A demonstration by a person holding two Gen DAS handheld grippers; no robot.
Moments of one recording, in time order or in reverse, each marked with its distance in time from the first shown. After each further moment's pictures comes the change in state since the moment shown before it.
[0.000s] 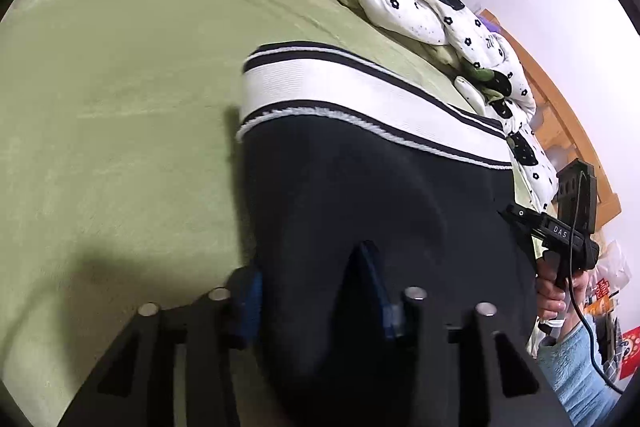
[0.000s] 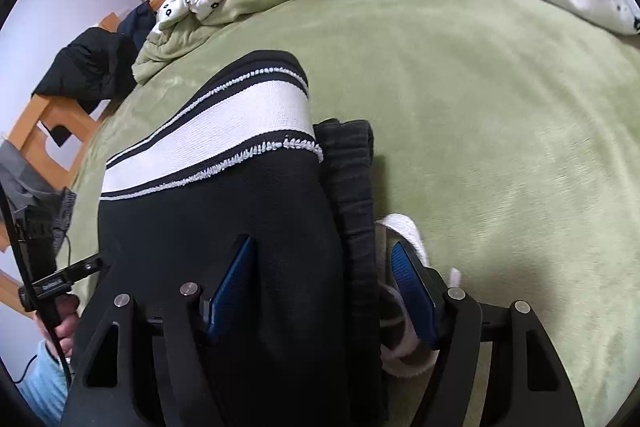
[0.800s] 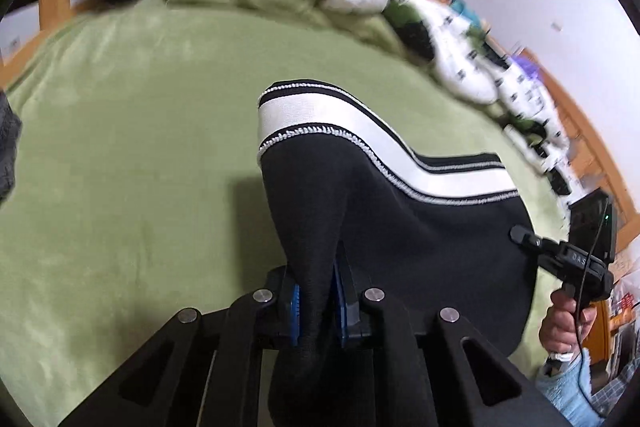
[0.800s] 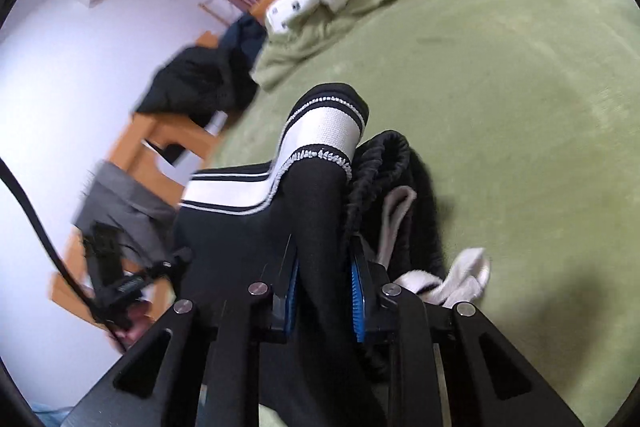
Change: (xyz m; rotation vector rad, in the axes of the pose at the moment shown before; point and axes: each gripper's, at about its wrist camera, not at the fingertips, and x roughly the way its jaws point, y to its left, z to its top) left arm -0.159 0.143 0.022 -0.029 -0.089 0.192; right arm 0.038 0.209 -0.045 0.067 -0.038 0.291
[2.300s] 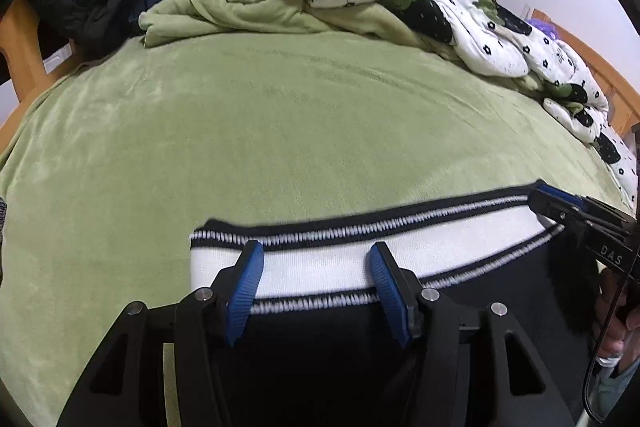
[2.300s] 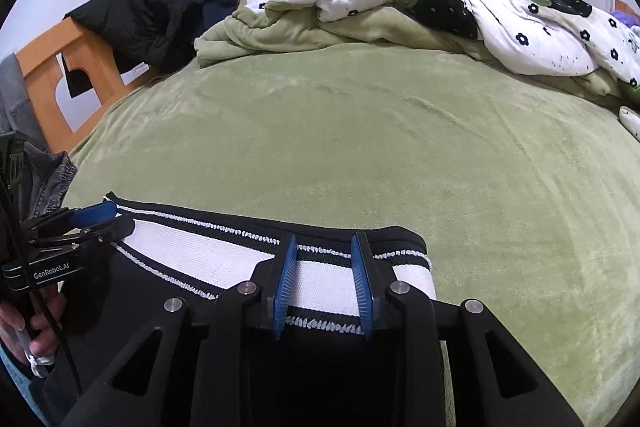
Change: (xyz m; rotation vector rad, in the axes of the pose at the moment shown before) left arm 0.070 -0.028 0.043 0.191 -0.081 0.165; right arm 0.067 0.050 0.038 -0.361 -0.097 -0.369
